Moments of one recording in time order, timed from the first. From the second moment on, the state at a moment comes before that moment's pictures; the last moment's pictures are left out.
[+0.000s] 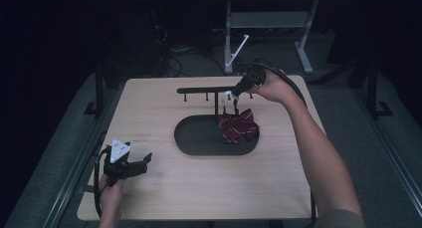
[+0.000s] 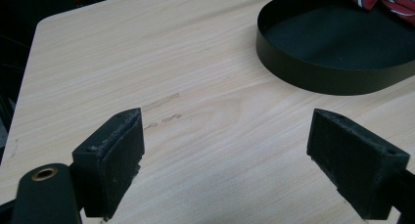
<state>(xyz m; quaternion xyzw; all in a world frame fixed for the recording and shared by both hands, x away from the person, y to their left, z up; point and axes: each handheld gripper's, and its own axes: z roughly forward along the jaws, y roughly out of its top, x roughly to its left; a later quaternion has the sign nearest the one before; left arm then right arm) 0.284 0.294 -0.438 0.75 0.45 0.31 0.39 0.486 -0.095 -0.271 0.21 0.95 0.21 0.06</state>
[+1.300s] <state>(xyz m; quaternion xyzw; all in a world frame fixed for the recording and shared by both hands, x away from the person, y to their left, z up) 0.283 0.294 -0.437 0.75 0.45 0.31 0.38 0.474 -0.102 -0.266 0.19 0.95 0.23 0.05</state>
